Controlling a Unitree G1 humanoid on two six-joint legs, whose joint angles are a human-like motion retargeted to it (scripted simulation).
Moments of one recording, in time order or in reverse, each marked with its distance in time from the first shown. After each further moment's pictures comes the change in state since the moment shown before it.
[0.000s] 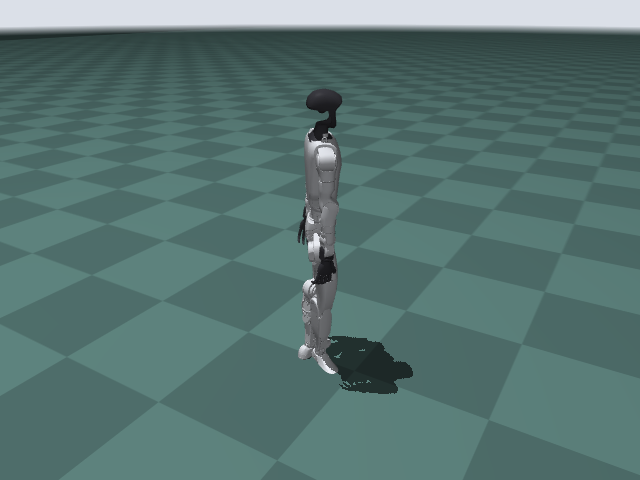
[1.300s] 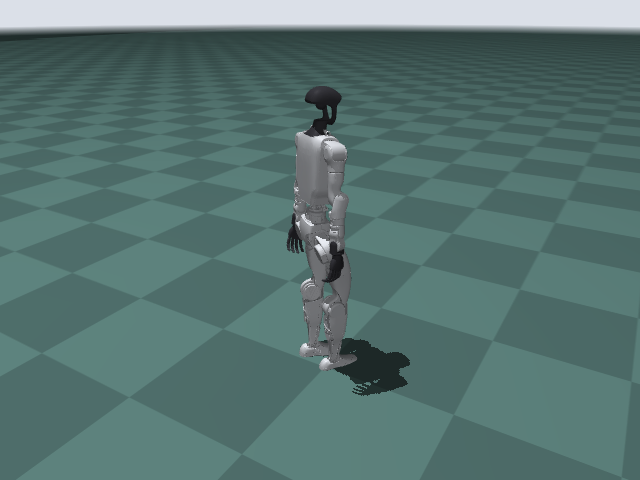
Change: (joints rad) left arm -0.103 0.064 -0.083 0.012 -0.033 0.032 -0.014; right arm -0.001 0.030 -0.016 -0.031 -0.027 -0.027 0.018; waist -0.056 -0.139 0.125; left_leg -0.120 -0.145 -0.934 0.091 0.089 0.124; right_leg -0.191 0.113 1.130 0.142 0.163 0.082
